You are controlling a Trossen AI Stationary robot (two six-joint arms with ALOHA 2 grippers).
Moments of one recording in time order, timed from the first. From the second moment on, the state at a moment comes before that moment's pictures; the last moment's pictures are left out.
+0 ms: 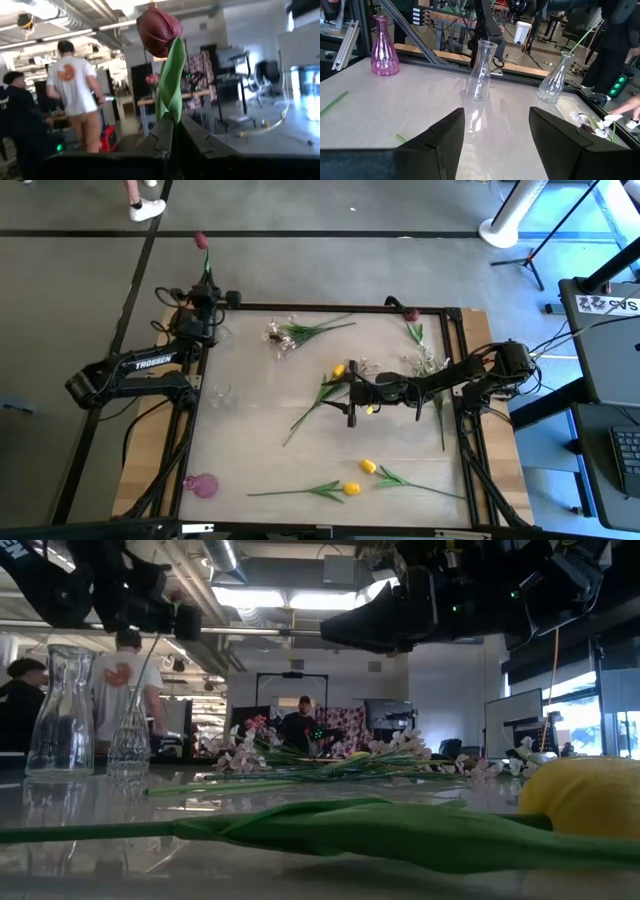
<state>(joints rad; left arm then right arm) 0.81 1.01 0.32 1.07 -0.79 0.45 0.09 1.67 0.66 0.91 0.11 -0.19</state>
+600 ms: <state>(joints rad) 0.65 1.01 0.32 0.84 -1.17 0.40 0.09 1.67 0.66 0.88 0.11 -0.15</state>
